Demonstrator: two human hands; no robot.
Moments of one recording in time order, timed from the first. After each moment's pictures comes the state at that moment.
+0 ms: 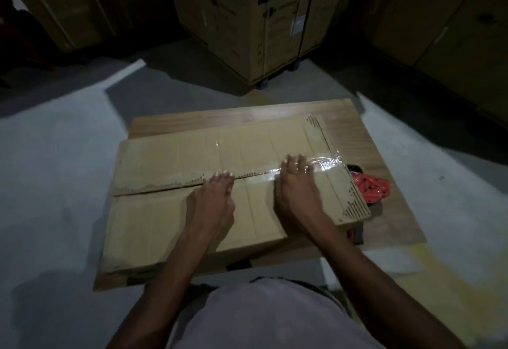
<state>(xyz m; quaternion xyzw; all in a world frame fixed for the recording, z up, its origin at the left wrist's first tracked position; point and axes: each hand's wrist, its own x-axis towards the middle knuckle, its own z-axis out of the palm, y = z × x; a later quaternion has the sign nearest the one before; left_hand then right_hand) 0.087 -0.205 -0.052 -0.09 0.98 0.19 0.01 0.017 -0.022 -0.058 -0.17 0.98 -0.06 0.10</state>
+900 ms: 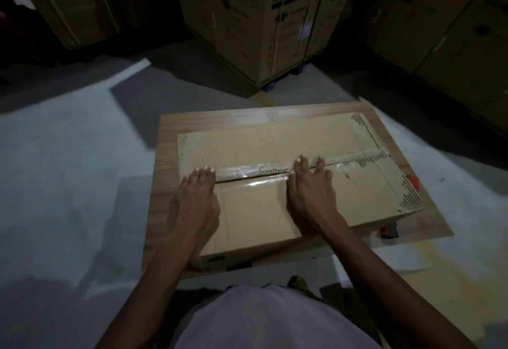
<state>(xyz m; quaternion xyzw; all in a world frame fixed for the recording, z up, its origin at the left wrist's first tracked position) 0.142 -0.349 -0.049 -0.11 0.97 0.21 0.01 0.063 -0.115 -0.043 -0.10 0.99 -0.09 0.11</state>
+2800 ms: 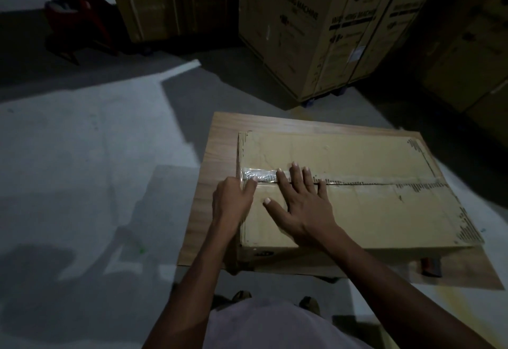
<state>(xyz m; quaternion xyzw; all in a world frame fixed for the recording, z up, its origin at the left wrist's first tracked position) 0.153 -0.389 -0.084 -0.31 0.85 0.41 -0.10 0.100 -0.210 -0.076 -0.28 0.95 -0.08 0.11</state>
